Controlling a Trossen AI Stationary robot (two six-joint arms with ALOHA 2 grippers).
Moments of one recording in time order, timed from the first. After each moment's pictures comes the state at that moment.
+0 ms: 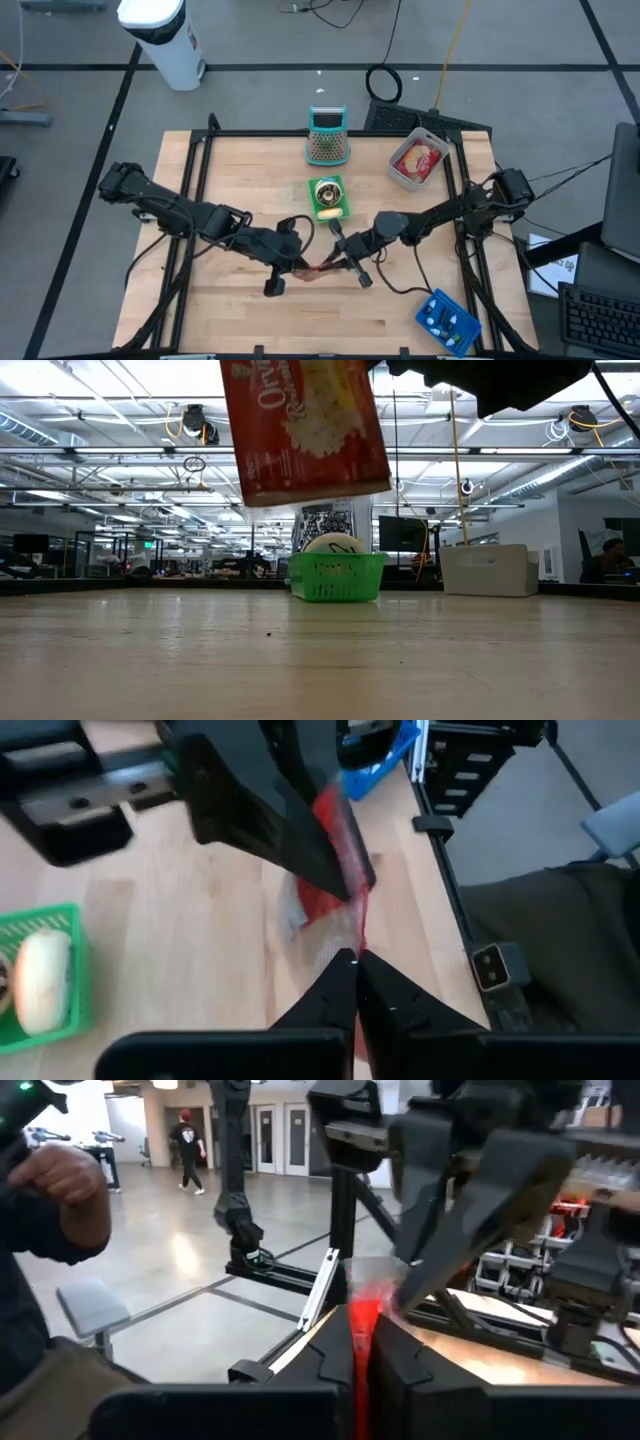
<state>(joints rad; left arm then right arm) -0.38 1.48 1.30 -0.48 -0.08 -0.28 0.24 1.68 0.84 0.91 -0.31 -0.01</state>
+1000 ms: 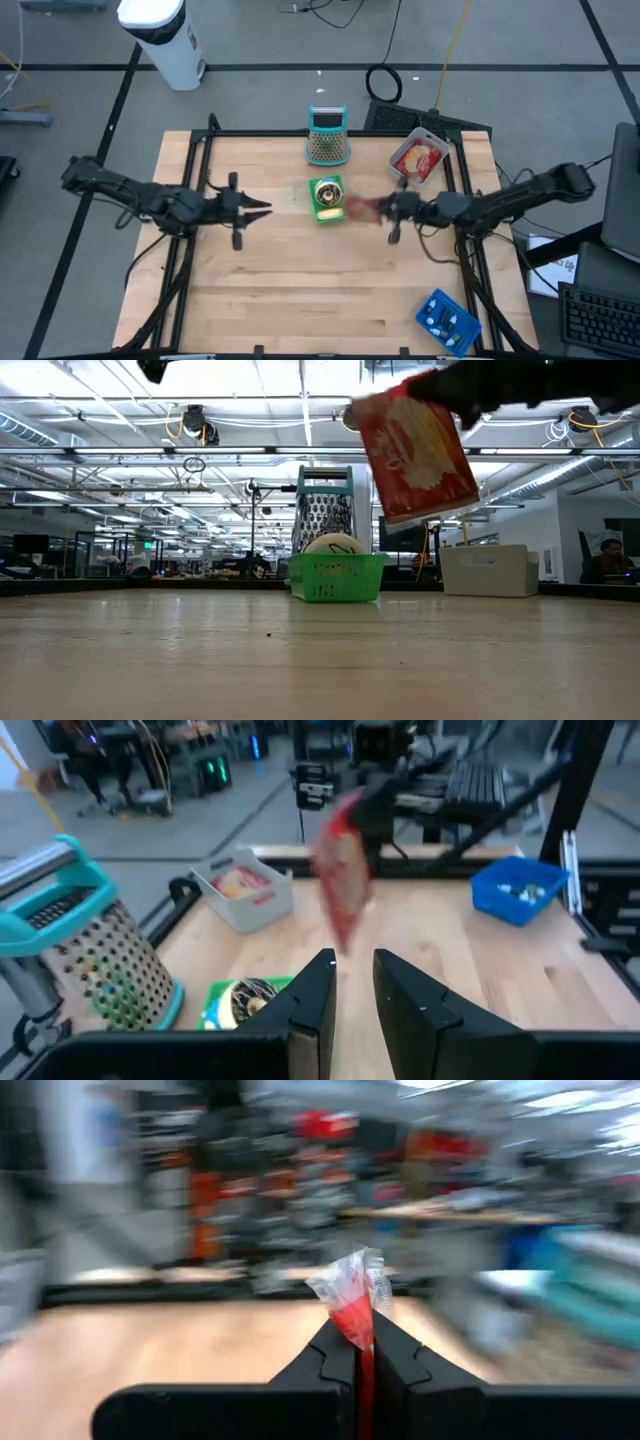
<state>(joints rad) -0.33 0.85 0.73 -0.11 -0.47 -0.05 0.19 1.02 0.42 0.68 0.36 -0.07</state>
